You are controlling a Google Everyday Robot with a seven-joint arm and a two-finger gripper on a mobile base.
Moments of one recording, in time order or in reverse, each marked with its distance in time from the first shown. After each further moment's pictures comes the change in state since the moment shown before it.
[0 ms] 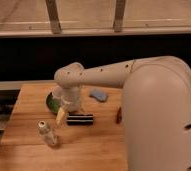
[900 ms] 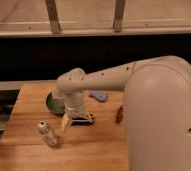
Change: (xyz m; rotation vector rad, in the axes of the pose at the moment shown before) arm 0.047 -0.011 0.025 0.039 0.094 0.092
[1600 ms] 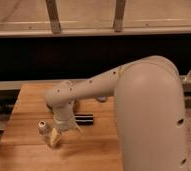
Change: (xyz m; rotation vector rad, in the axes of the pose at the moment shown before) arm 0.017 0.078 0.030 -0.030 0.063 -0.103
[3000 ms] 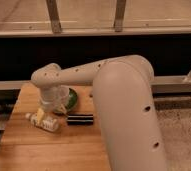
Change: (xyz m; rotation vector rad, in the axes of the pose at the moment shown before) arm -0.119 0.004 -0.071 -0.016 -0.225 -0.126
